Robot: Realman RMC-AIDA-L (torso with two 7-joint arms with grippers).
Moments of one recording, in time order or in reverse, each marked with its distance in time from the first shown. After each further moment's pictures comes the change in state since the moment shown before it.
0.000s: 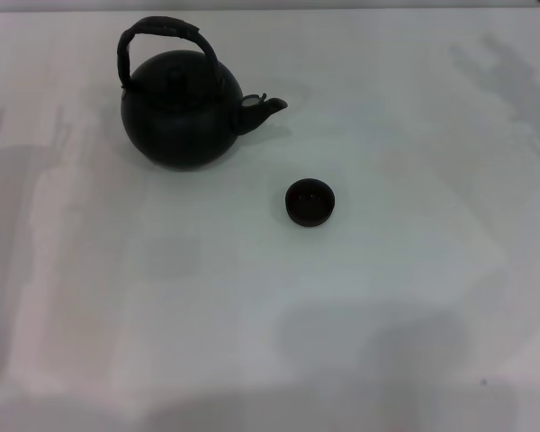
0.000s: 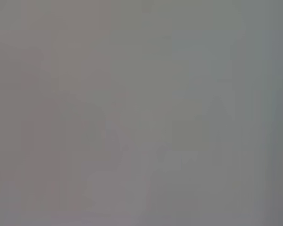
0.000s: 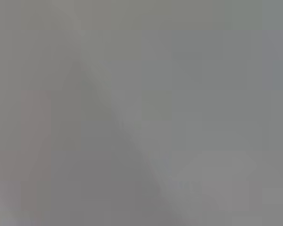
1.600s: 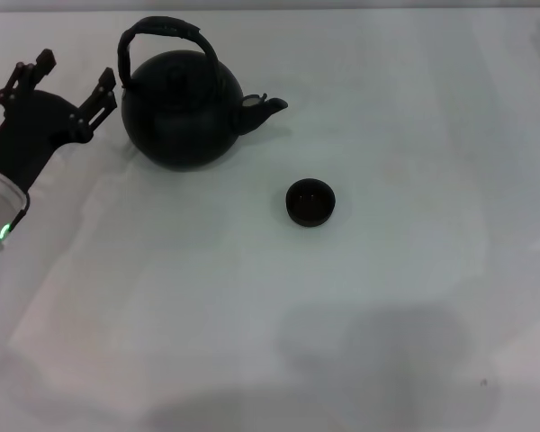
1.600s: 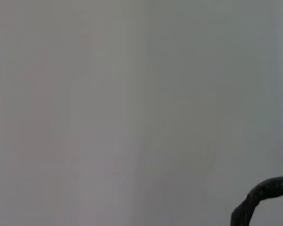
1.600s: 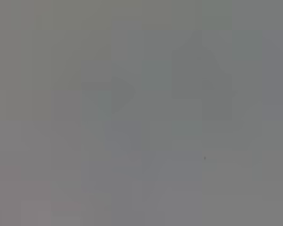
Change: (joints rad) left arm -0.084 0.003 0.349 0.135 0.054 -0.248 -0.166; right arm 0.075 0.003 0.000 0.200 0.590 0.083 -0.930
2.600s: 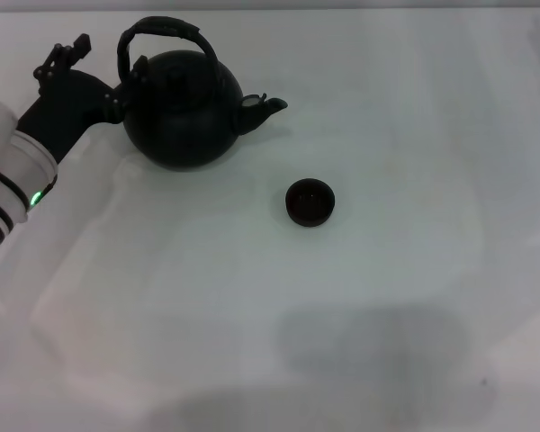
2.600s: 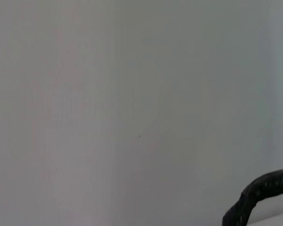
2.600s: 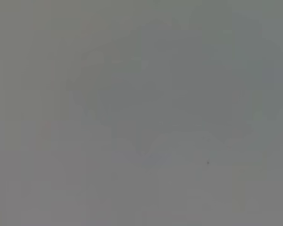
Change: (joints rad) left arm -0.100 -0.005 0.000 -0.001 0.012 -0.139 0.006; right arm 0.012 0.000 0.005 -0.002 0.002 0.006 0.003
